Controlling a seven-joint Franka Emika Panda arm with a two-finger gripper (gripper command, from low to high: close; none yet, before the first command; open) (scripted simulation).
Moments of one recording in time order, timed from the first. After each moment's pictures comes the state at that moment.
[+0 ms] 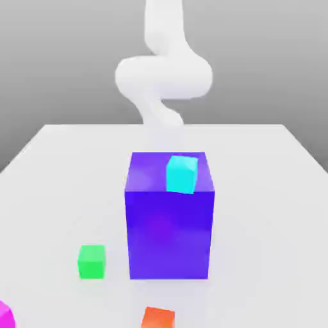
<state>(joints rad) -0.01 -0.71 -0.03 -2.29 0.01 2.32 0.80</state>
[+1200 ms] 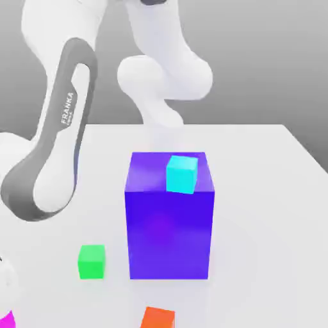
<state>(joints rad) -0.30 0.60 -0.23 -2.08 0.28 2.65 0.65</state>
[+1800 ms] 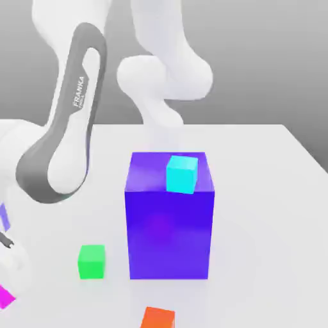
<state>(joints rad) -0.20 0.31 -0.30 -2.31 0.26 2.58 0.83</state>
